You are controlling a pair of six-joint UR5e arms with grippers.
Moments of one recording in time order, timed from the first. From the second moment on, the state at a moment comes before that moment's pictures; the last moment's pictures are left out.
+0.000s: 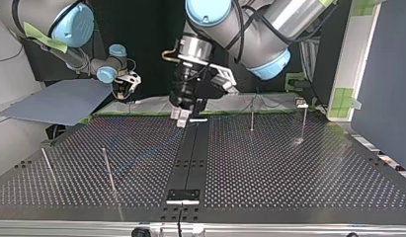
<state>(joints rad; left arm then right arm) -0.70 -1.71 -1.64 -2.74 -1.97 -1.93 1.73 -0.41 1.44 -0.55 1.60 1.63</state>
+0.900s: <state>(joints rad) -0.70 -1.71 -1.93 -2.46 -1.97 -1.93 1.75 -0.41 1.44 -0.55 1.60 1.63</state>
